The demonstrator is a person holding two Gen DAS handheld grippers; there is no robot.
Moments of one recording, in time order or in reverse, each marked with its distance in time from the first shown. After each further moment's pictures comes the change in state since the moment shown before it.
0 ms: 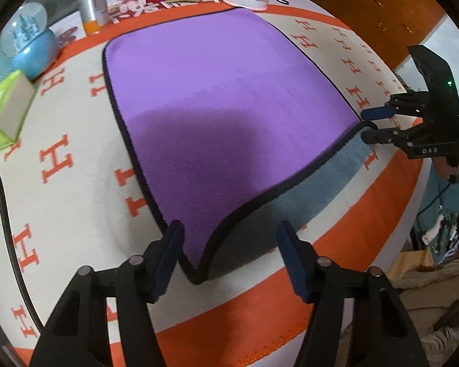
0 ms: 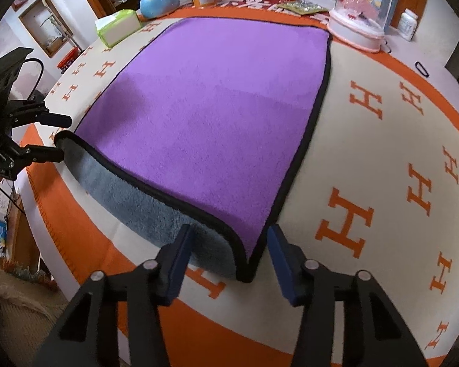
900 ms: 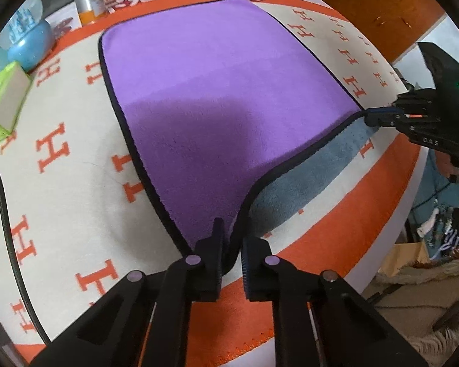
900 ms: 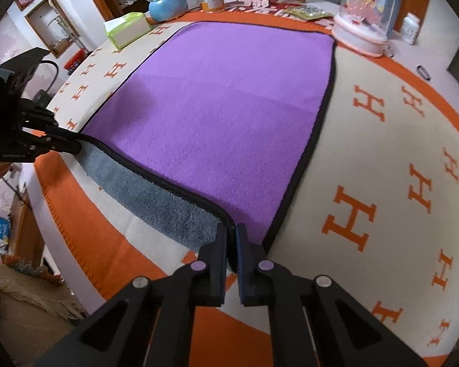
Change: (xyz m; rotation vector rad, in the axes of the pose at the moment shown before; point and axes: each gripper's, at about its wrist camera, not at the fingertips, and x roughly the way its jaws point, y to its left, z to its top) left arm -0.007 -0.003 -0.007 -0.002 0.036 -0.009; right arm -0.016 0.015 -0.006 0.000 -0.041 -0.028
